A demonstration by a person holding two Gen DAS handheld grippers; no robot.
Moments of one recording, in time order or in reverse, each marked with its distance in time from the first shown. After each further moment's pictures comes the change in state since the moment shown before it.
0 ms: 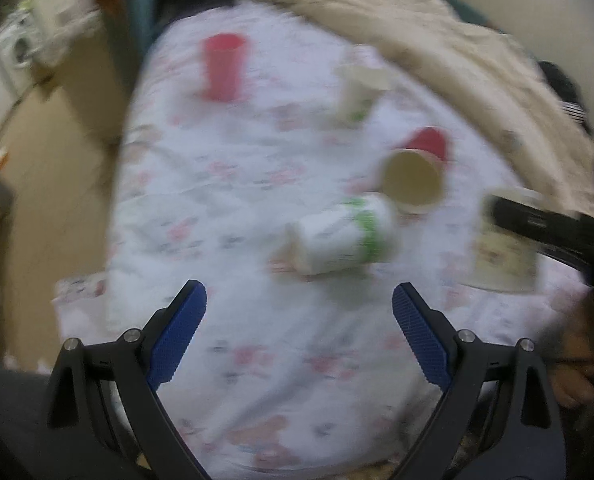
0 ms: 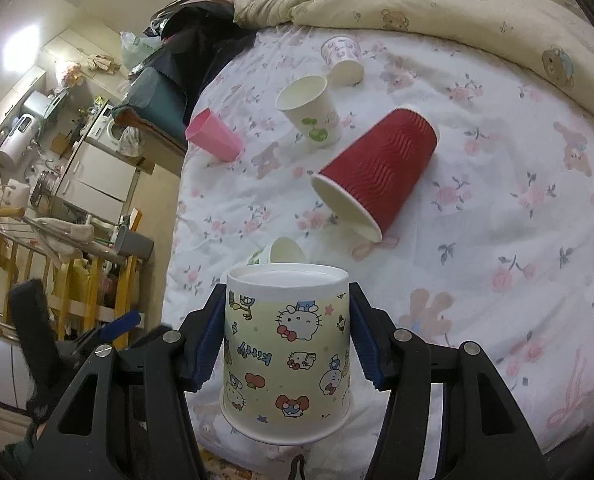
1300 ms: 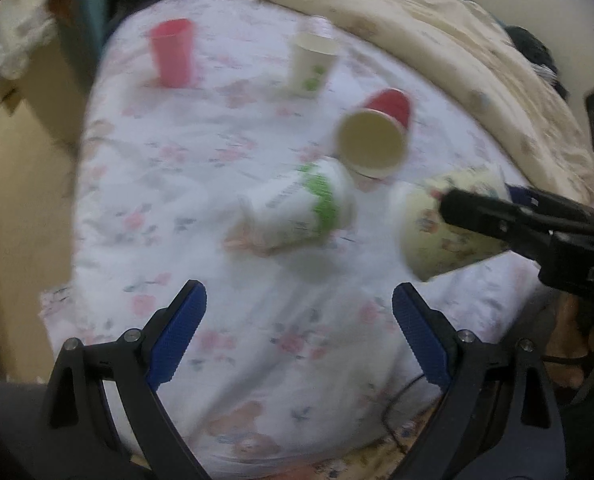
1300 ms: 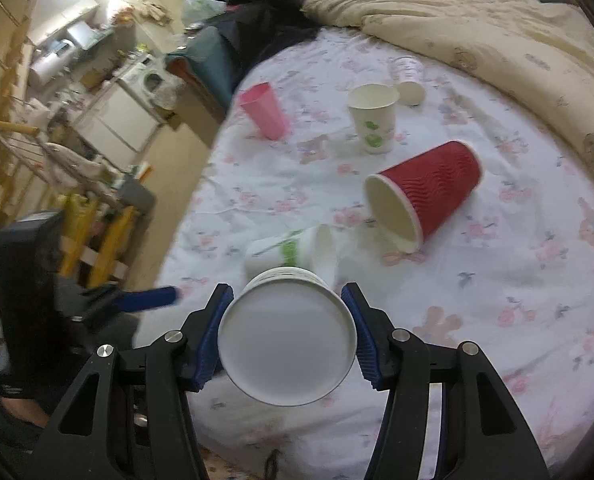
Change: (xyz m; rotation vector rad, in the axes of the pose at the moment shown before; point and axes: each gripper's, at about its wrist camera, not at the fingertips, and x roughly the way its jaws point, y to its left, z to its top) left arm 0.015 -0.012 -0.009 0.051 0.067 -0.007; right arm 0.000 0.037 -0.020 -0.278 0.028 -0.064
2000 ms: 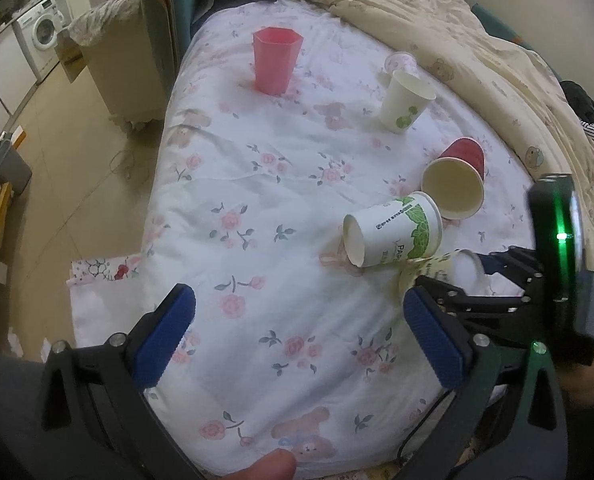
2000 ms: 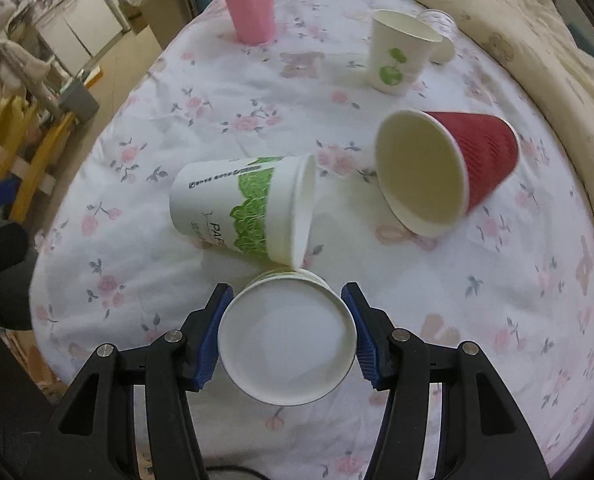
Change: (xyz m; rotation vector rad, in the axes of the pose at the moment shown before) left arm -0.017 0.058 -0.002 -0.152 -0.062 0.103; right arm 0.105 0.025 -0.010 -0.208 0.262 -0.224
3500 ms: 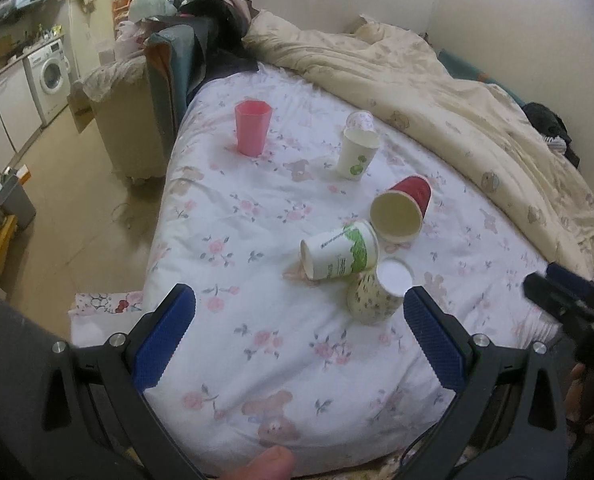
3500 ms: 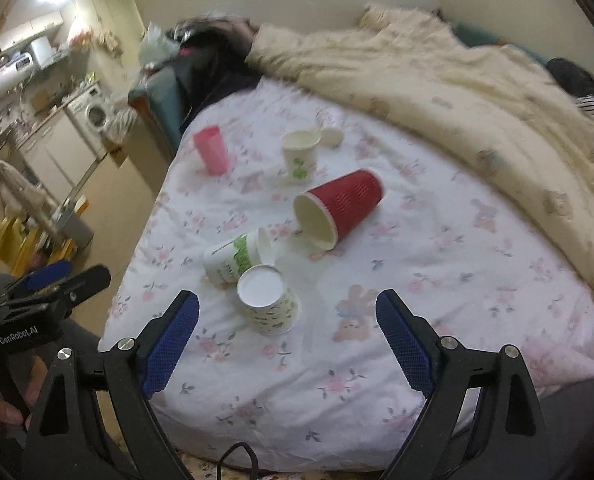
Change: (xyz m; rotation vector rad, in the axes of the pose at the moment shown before) left arm -0.080 -0.038 -0.049 0.047 -0.254 -0.011; right arm -0.175 -0.015 -0.108 0.300 -0.476 -0.046
